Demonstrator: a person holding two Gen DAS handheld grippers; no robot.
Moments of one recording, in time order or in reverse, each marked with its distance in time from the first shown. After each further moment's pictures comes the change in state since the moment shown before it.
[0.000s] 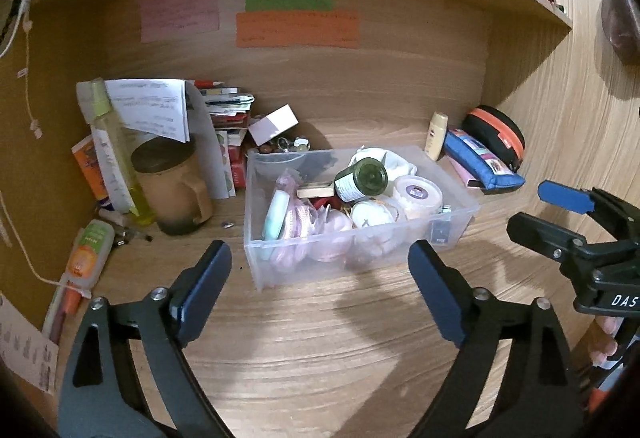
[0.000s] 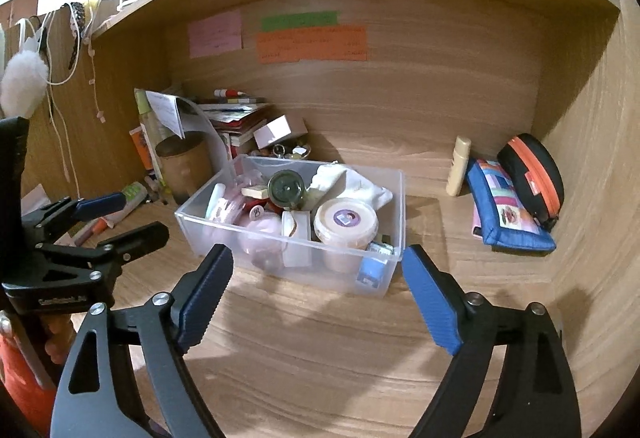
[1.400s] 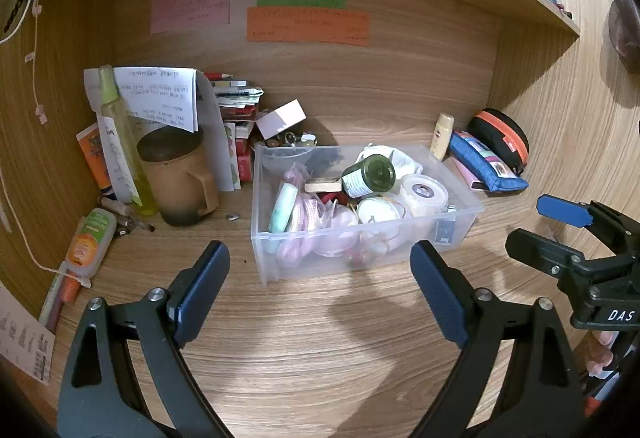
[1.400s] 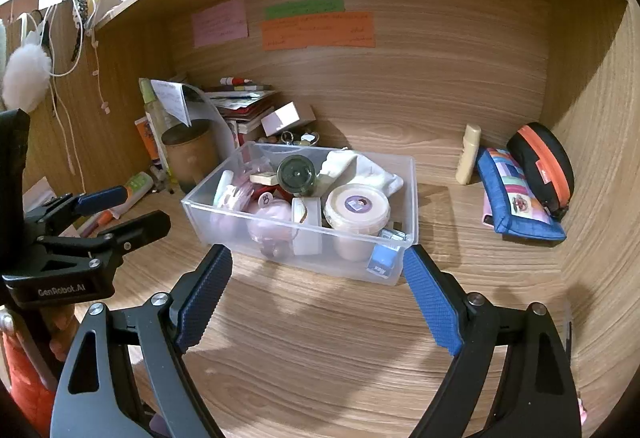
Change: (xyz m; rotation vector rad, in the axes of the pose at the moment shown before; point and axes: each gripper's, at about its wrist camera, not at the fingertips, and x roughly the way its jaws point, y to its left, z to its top) left arm 0.001 0.004 -0.004 -0.036 0.007 0.014; right arm 0.007 0.001 -0.004 -0.002 0.038 0.035
